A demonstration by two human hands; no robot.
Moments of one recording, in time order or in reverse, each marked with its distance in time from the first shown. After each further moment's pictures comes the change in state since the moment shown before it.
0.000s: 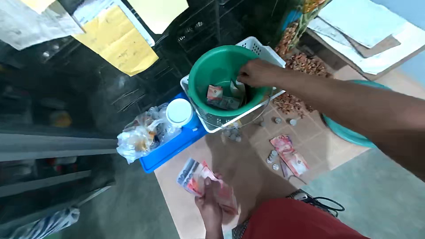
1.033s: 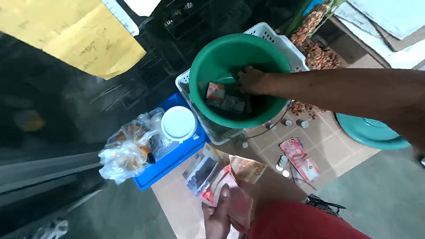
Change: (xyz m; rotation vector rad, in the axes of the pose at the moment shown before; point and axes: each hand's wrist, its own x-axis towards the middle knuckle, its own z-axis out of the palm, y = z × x) left_hand 0.039 0.040 0.028 -0.071 -0.148 -0.207; right_hand 0.084 0.037 0.067 -0.768 -0.504 -0.192
